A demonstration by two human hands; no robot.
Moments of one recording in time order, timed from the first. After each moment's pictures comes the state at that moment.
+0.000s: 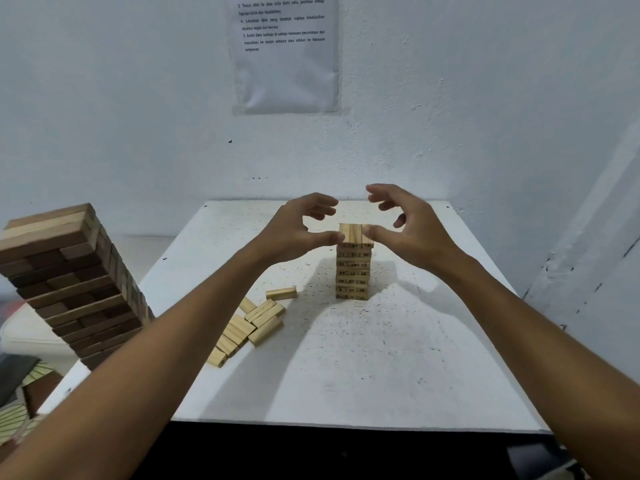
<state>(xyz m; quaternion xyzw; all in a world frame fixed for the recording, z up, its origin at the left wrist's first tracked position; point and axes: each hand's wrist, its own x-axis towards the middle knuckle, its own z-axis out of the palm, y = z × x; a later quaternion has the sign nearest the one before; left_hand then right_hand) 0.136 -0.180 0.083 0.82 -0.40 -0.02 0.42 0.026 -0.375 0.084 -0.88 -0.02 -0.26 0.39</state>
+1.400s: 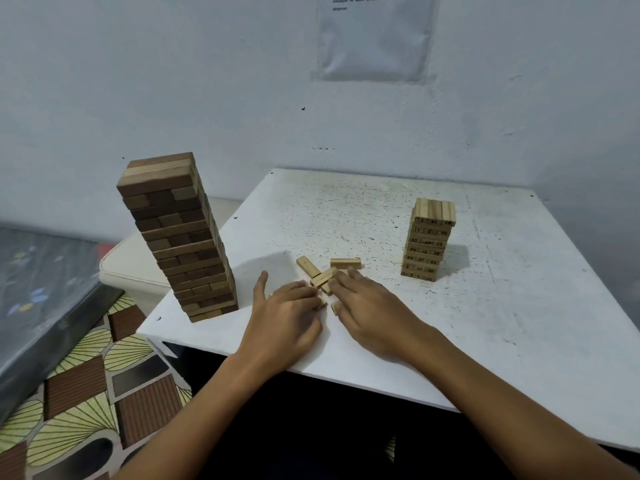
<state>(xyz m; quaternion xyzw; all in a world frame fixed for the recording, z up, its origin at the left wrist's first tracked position) 0.034 -0.046 -0.037 0.90 -0.32 0.20 0.21 0.007 -0.232 -0.009 -0.98 -0.16 -0.02 0.13</state>
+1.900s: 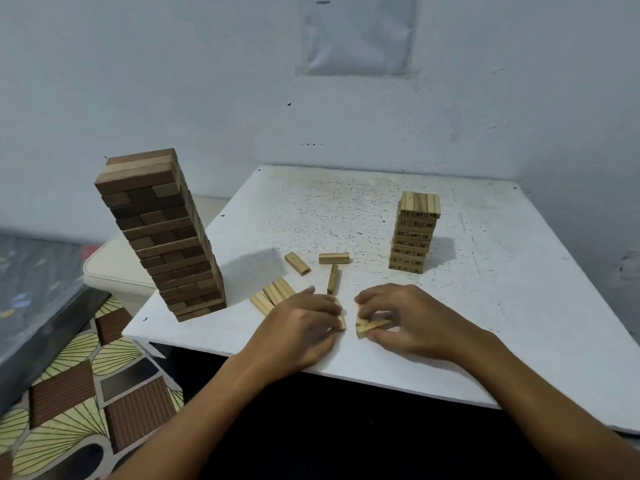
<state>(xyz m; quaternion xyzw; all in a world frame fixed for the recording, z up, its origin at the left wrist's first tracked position) 0.023 -0.064 -0.033 0.83 -0.46 0.12 0.31 -0.027 -0.289 0.001 -0.94 -0.18 0.00 0.28</state>
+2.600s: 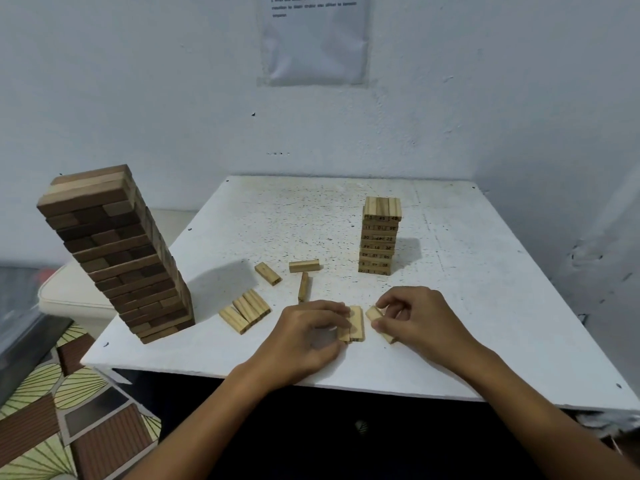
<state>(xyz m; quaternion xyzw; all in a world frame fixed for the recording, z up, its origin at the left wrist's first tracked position) 0.016 -0.104 -0.032 0.78 -0.45 0.04 0.43 -0.055 -0.315 -0.007 -0.89 0.06 -0.07 0.45</state>
